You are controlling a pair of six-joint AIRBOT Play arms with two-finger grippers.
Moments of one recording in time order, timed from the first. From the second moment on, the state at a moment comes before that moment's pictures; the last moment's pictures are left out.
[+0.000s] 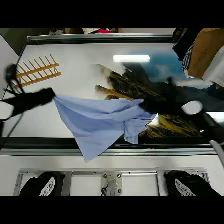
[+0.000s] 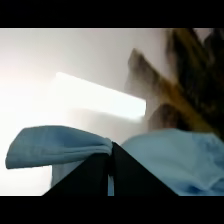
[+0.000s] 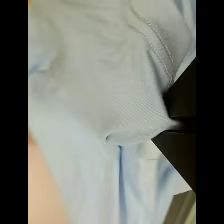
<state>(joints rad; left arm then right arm) 0.09 -0.82 0.98 1.21 -0.85 -1.67 0.07 -0.99 0.88 -0.75 0.86 1.44</state>
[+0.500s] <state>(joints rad) 0.15 -0.46 1.47 1.18 -0.86 -1.69 -0.22 -0.64 1.54 -0.87 1.23 1.45</state>
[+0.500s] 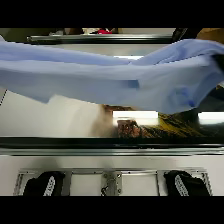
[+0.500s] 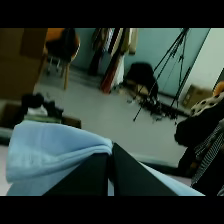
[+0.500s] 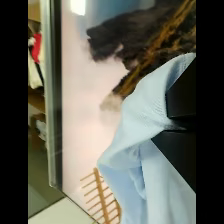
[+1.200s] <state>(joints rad) 0.13 -0.84 1.51 1.18 -0.86 -1.70 -0.22 -0.73 1.46 -0.96 1.30 1.77</state>
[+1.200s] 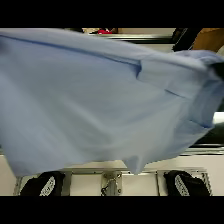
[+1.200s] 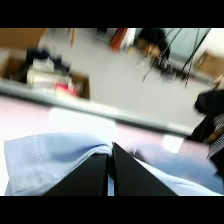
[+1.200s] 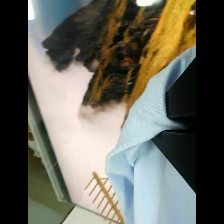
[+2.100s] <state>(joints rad) 0.08 -1.67 1.81 1.24 -0.90 -1.69 -0.23 -1.37 1.45 -0.86 0.84 1.49</state>
